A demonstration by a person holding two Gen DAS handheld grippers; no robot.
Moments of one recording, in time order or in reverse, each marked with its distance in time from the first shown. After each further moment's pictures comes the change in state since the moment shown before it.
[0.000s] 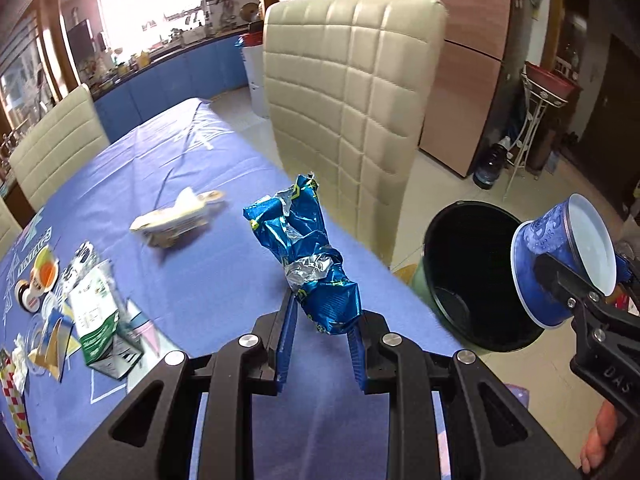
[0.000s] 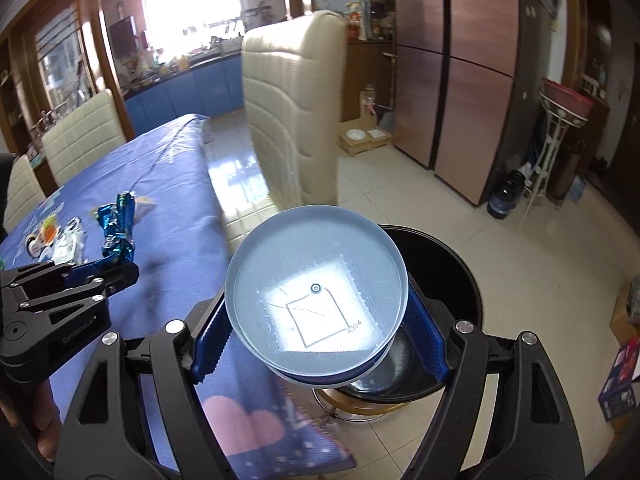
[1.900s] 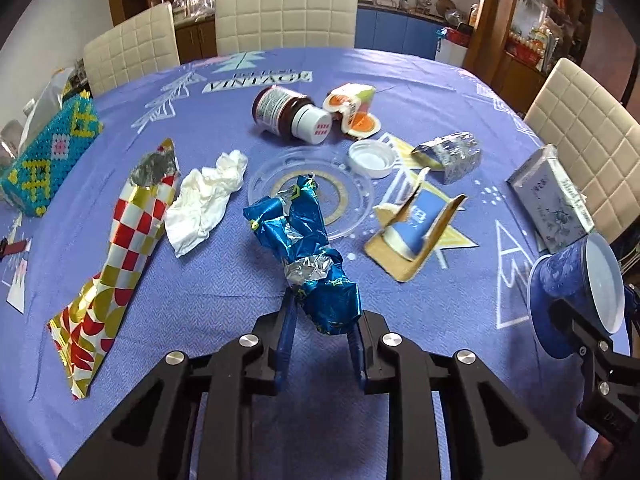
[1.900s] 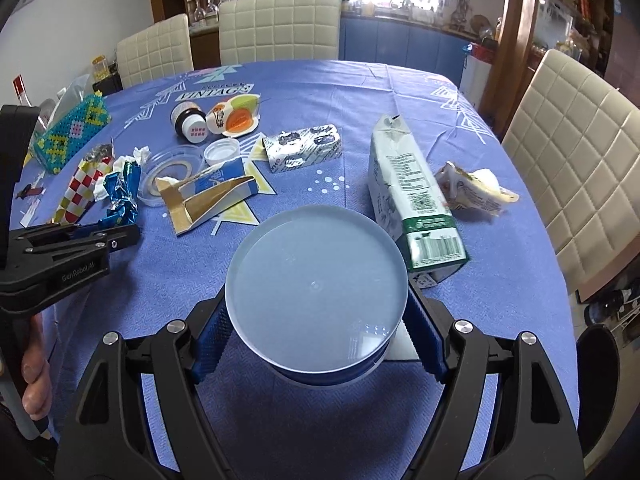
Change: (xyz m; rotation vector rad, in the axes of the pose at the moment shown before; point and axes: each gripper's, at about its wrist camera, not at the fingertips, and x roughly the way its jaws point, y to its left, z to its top) left arm -0.052 0.309 -0.151 -0.535 0.067 0.292; right arm 0.023 0.325 -0.047 -0.536 0.124 0.380
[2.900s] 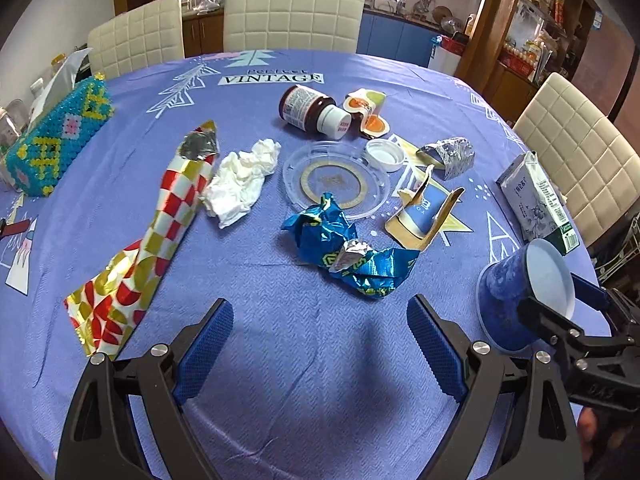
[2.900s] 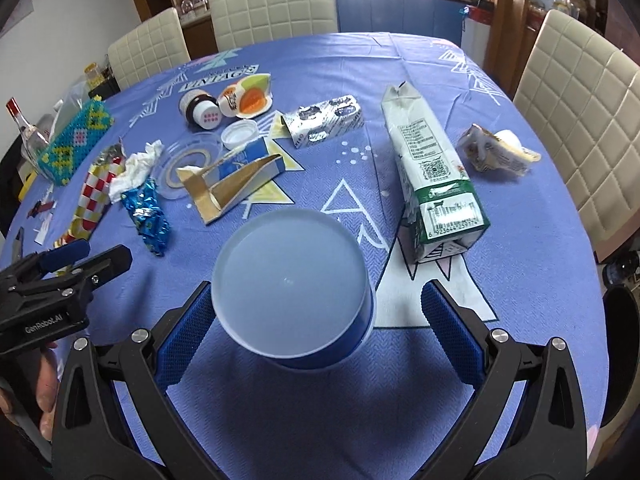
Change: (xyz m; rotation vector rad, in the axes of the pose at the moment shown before) left arm -0.017 0.032 -0.014 -0.039 0.018 -0.065; right arm 0.018 0.020 -0.001 0.085 0.111 0.044
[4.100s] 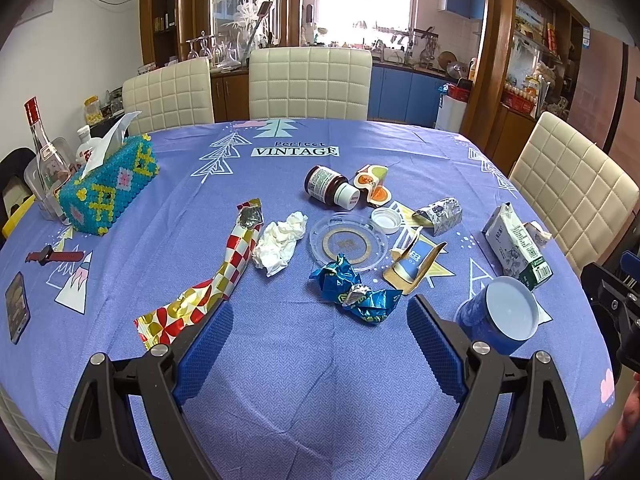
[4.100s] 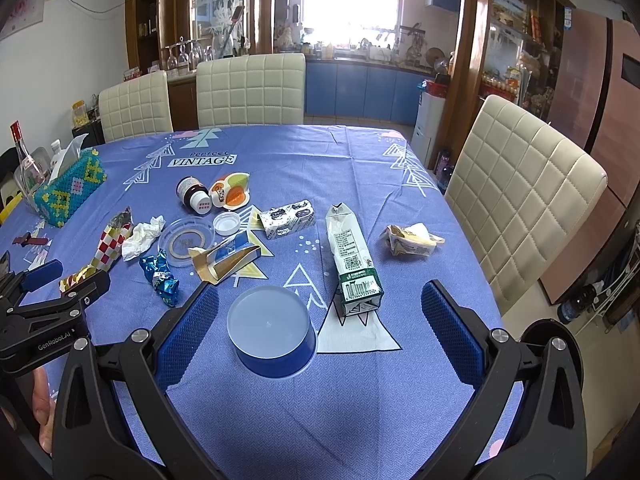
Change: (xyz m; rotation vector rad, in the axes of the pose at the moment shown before) left arm -0.083 -0.003 -0.007 0.001 -0.234 0.084; right arm -0.111 0.008 0.004 -0.011 -0.274 -0.163
